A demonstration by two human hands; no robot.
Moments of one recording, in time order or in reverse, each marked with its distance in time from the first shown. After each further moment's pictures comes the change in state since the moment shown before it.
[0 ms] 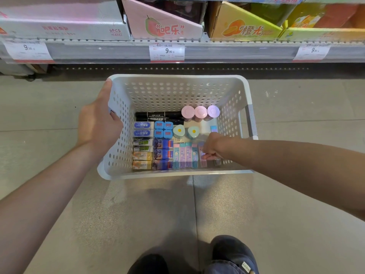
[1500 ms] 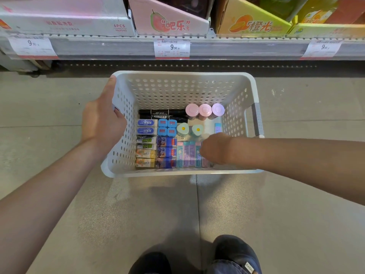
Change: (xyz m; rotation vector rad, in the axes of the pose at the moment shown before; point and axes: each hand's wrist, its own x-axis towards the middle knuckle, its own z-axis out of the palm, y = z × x) left_hand 0.001 -0.004 0.002 -0.011 0.013 0.033; right_hand -0.078 -0.004 -0.007 -1.609 0.020 -0.728
